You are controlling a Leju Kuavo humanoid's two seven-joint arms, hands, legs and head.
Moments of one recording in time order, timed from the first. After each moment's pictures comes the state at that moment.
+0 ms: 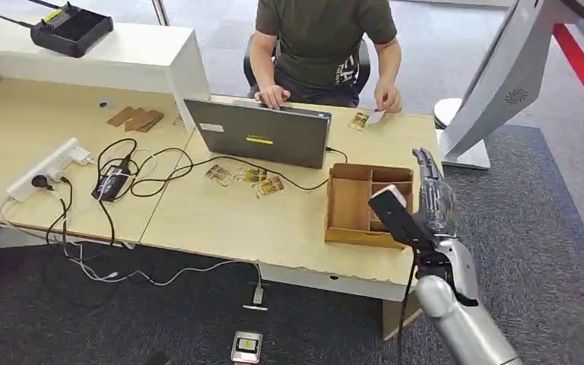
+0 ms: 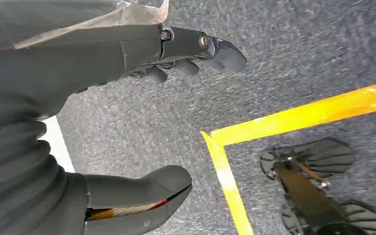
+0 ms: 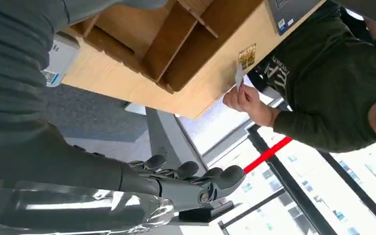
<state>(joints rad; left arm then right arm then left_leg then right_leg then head) -0.20 0.20 -1.09 -0.22 0.88 -0.05 -0.02 -0.44 -0.20 0.64 -1.33 0.70 -0.35 0.23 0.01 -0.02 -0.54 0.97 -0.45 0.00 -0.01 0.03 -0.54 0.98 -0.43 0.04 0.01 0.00</state>
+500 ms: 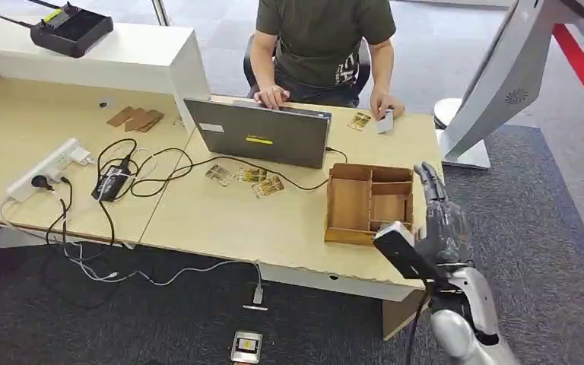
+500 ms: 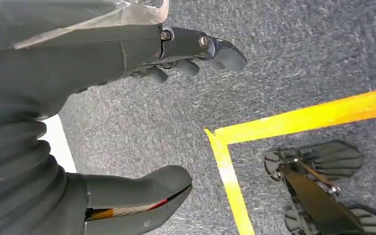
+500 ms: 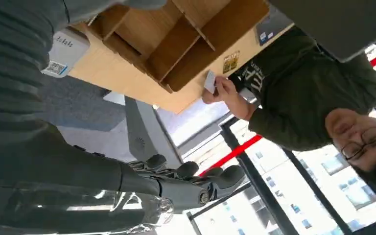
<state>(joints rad) -0.17 0.21 -1.08 -0.22 0.92 -0.04 -0.05 -0.28 -0.27 0.61 -1.56 0.78 -0.28 0.17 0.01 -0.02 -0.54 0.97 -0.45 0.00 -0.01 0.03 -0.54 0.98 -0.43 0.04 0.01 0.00</state>
